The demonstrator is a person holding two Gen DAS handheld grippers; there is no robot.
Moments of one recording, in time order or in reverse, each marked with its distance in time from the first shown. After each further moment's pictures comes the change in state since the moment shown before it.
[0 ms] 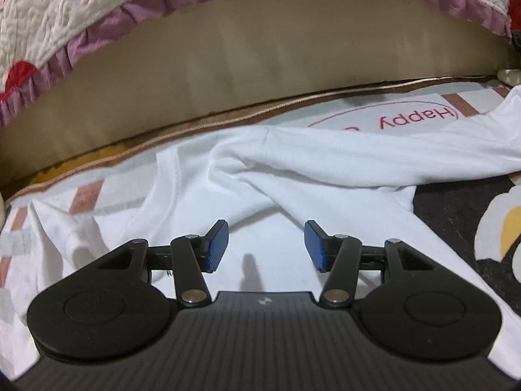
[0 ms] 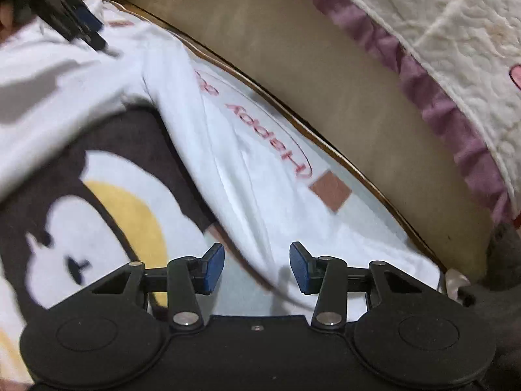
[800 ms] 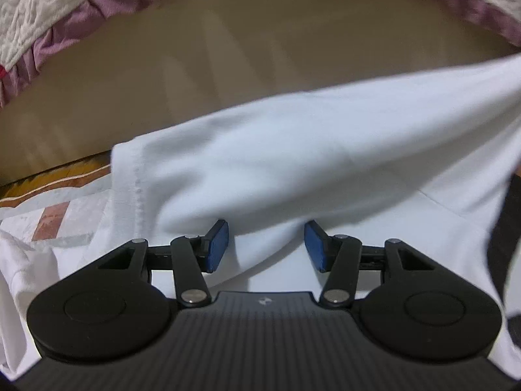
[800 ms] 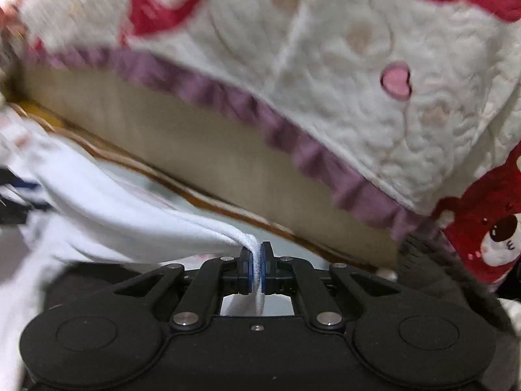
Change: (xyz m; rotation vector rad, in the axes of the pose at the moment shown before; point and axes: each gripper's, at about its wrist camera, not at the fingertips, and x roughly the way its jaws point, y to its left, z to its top) left arm 0.065 0.000 0.027 -0.034 -0.034 -0.027; right arm -0.031 -0.142 0.111 0.365 0.111 -0.098
